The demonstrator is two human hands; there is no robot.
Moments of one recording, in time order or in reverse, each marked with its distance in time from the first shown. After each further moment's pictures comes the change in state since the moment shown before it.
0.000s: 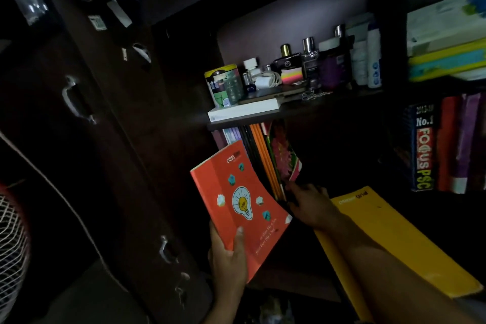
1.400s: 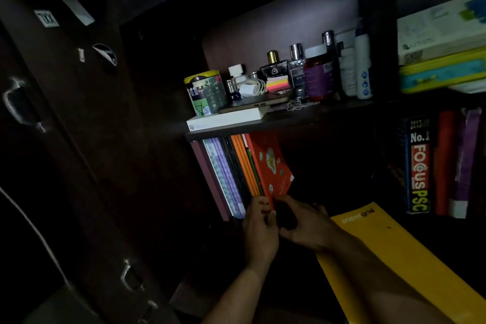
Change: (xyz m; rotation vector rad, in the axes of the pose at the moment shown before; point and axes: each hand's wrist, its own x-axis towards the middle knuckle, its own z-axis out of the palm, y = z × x) left_hand 0.063 -0.013 0.132 0.198 -0.156 0.189; right_hand -0.005 0.031 -0.015 0.192 -0.078 -0.079
